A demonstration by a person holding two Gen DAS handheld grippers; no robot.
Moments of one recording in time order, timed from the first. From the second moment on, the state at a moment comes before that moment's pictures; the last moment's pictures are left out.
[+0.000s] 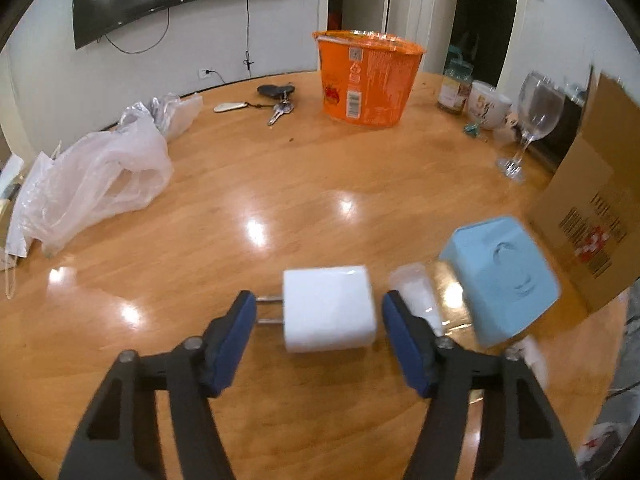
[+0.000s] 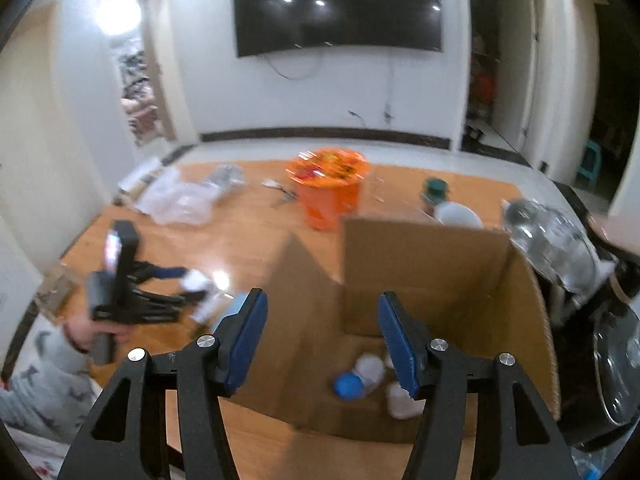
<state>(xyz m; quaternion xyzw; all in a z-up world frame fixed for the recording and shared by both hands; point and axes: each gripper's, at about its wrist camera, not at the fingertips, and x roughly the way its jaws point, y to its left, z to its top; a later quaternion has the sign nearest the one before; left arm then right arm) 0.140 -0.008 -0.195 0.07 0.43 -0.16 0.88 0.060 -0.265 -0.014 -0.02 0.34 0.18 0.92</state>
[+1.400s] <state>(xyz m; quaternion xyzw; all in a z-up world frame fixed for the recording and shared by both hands) 0.085 -0.262 0.018 0.22 0.39 -0.48 0.76 0.114 -0.152 -0.188 0.03 0.45 0.16 0.88</state>
